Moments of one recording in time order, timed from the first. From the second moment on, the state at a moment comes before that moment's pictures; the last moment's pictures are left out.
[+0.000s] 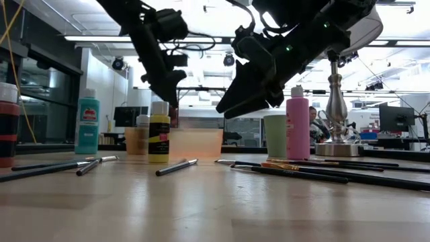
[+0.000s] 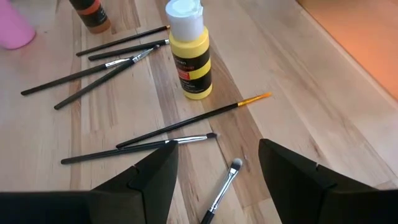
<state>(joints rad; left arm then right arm) 0.44 1.51 1.11 -0.50 -0.35 -0.04 0.13 1.72 0.90 0.16 0.26 0.37</state>
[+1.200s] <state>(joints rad) 0.48 1.51 0.94 -0.40 -0.43 -0.30 0.13 1.72 0.90 0.16 0.26 0.37</state>
